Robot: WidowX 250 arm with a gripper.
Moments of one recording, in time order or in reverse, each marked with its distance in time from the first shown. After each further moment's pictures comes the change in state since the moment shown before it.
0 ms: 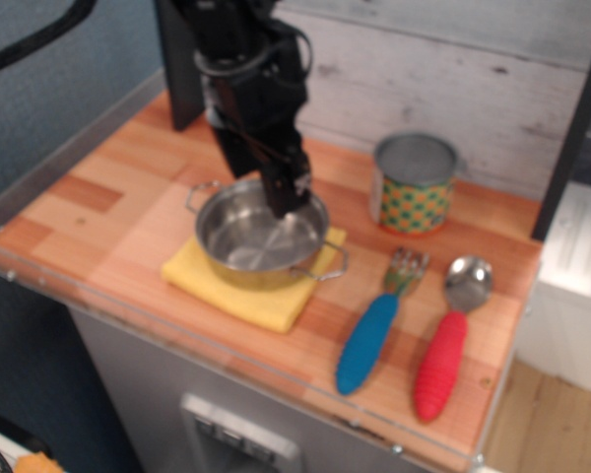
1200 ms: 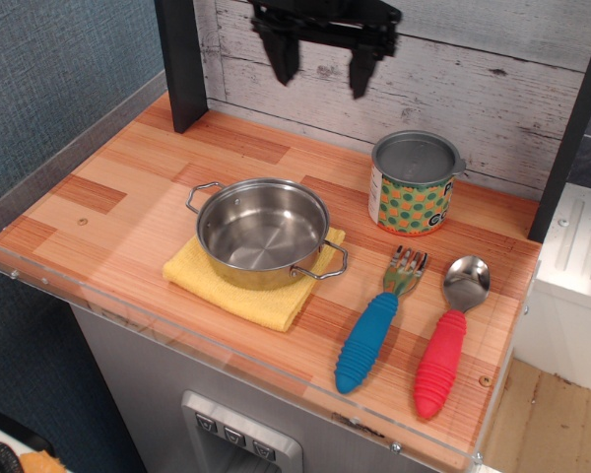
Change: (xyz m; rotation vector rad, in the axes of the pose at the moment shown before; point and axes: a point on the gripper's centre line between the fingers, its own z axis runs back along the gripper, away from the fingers) arm 0.080 0.033 0.019 0.201 -0.047 0.537
